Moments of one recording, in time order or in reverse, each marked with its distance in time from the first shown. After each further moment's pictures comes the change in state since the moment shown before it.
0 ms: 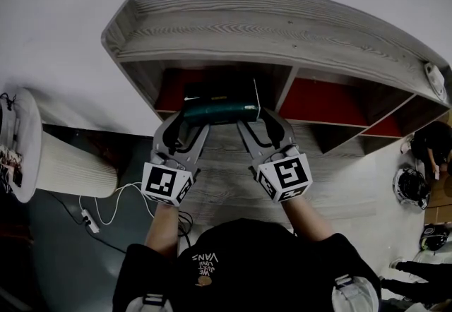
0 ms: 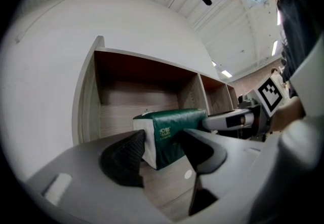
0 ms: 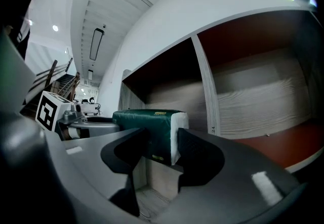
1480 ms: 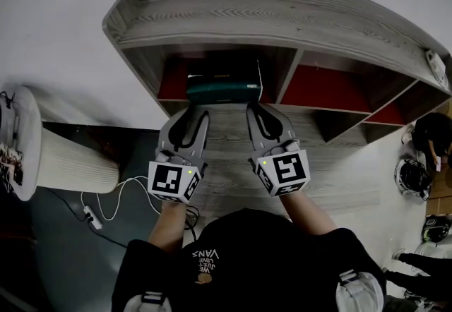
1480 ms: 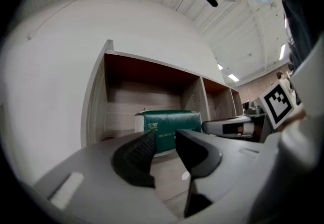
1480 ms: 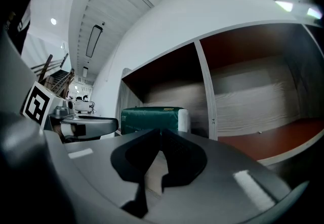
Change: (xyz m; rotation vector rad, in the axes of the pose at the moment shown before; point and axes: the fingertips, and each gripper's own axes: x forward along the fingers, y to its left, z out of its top) left arm -0.014 -0.005 -0.003 -0.067 -0.021 0.061; right arm -0.009 0.007 -0.007 -0.023 -0.022 -0.081
